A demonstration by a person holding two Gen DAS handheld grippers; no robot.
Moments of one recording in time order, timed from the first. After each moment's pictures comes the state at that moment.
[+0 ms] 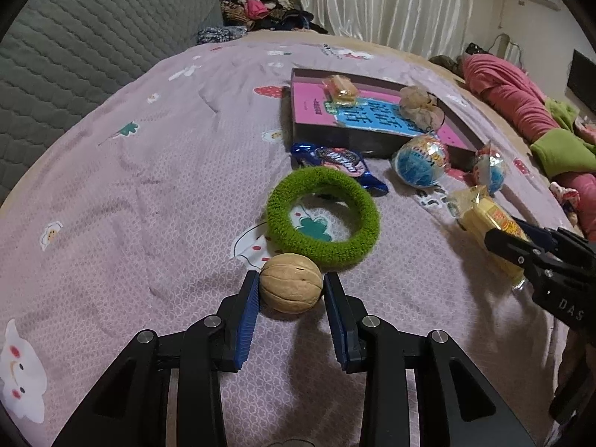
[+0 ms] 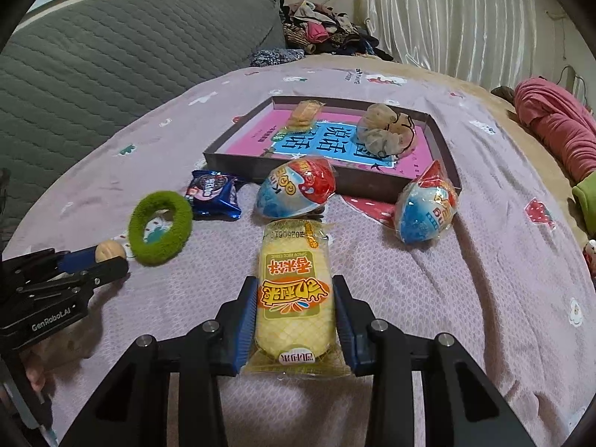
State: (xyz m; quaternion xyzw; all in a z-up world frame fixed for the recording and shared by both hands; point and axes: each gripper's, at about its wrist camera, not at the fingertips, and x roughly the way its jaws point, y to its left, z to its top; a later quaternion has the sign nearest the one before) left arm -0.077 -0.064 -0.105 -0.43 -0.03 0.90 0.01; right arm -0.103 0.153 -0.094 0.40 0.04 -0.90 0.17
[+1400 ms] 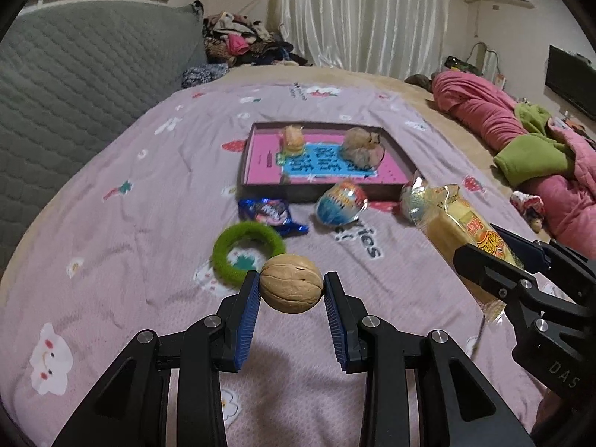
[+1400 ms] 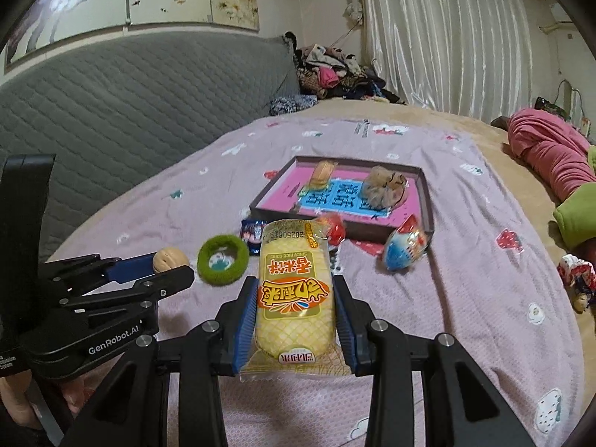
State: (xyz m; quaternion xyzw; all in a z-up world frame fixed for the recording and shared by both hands) left arm -0.025 -0.004 -0.021 -0.37 -0.01 0.93 0.03; right arm -0.032 0.168 -0.013 0.32 0.02 -0.93 0.19
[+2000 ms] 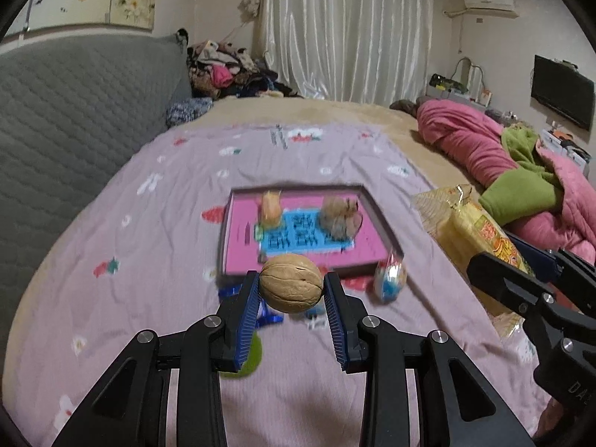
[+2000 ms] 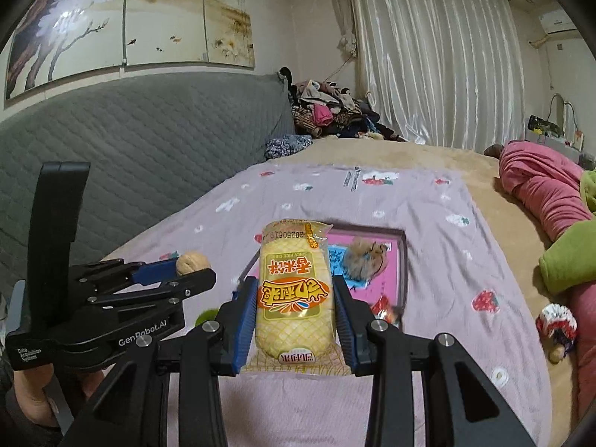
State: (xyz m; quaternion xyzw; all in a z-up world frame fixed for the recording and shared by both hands) left arm -0.084 0.021 0.066 -0.33 0.00 0.94 0.05; right arm -0.062 0.196 0.072 0.26 0.00 -0.95 0.19
